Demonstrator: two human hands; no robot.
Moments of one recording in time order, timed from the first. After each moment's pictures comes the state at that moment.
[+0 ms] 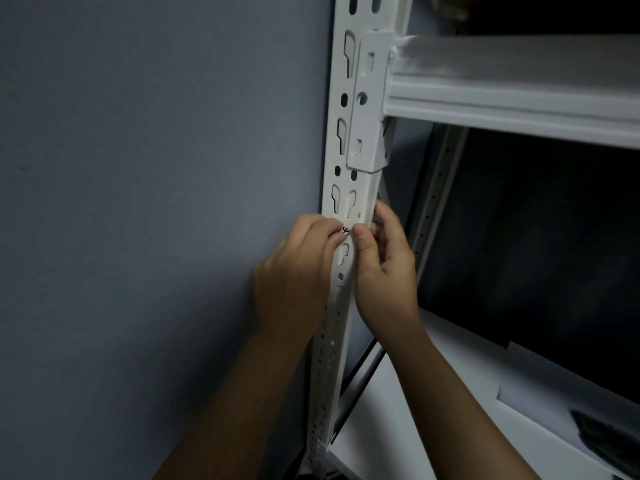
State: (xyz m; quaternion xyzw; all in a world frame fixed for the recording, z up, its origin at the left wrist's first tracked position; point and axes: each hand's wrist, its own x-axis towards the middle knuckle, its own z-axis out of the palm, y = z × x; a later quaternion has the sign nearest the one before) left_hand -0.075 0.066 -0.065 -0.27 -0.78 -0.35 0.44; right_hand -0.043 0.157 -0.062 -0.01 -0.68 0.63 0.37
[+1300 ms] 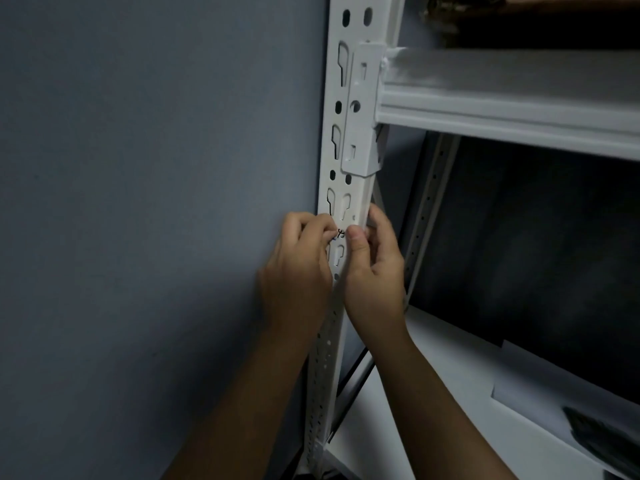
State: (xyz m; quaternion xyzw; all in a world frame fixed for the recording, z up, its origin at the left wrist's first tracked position) left_hand -0.074 0.076 -0.065 -0.23 -0.78 -0.43 0.40; right_hand -0.046 0.150 -0.067 -0.06 -0.68 0.63 0.38
